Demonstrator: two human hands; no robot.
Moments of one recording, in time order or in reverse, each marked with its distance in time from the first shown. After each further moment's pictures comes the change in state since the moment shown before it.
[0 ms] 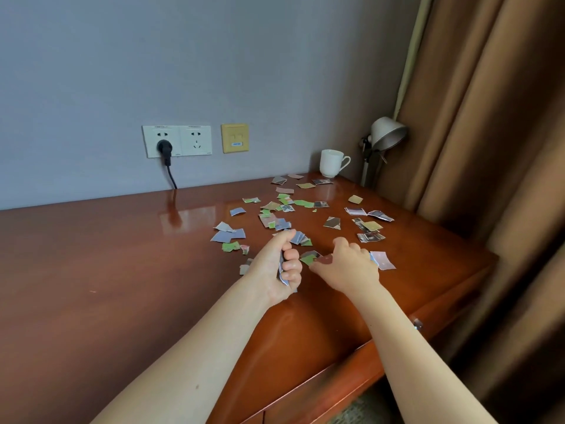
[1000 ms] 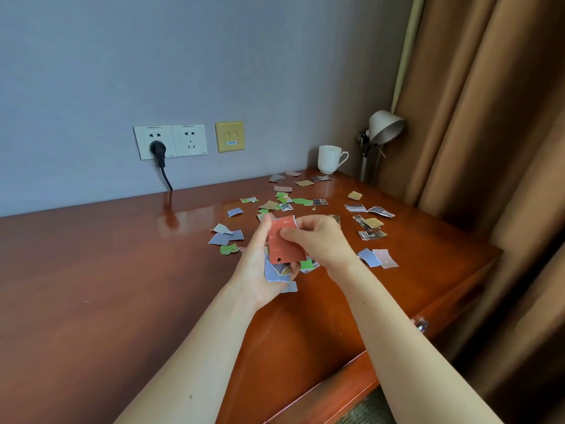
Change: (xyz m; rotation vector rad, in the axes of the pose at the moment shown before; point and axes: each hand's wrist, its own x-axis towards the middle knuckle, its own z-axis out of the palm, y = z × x) left_hand 0.005 0.010 -0.009 -0.013 -0.019 0.088; right_hand -0.003 -0.043 -0.024 0.922 -0.143 -0.241
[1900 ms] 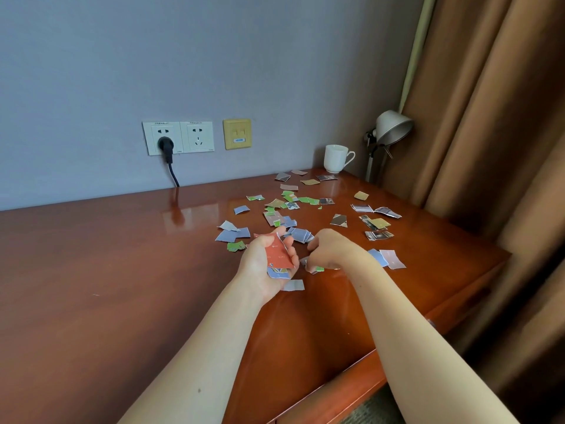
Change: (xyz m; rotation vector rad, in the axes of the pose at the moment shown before) left_hand 0.001 0.004 -0.005 -0.147 0.085 0.054; right_hand 0.042 0.029 -0.001 -0.823 -0.216 0.281
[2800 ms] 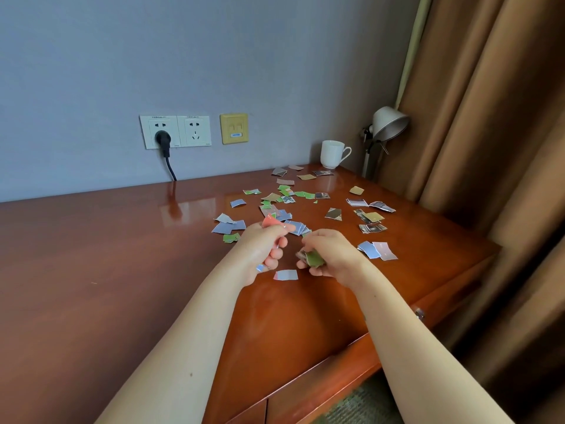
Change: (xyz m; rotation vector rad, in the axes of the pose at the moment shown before) left_hand -0.002 0.012 0.003 0.838 0.033 0.198; right_hand -0.045 0.010 0.005 0.931 -0.060 0.057
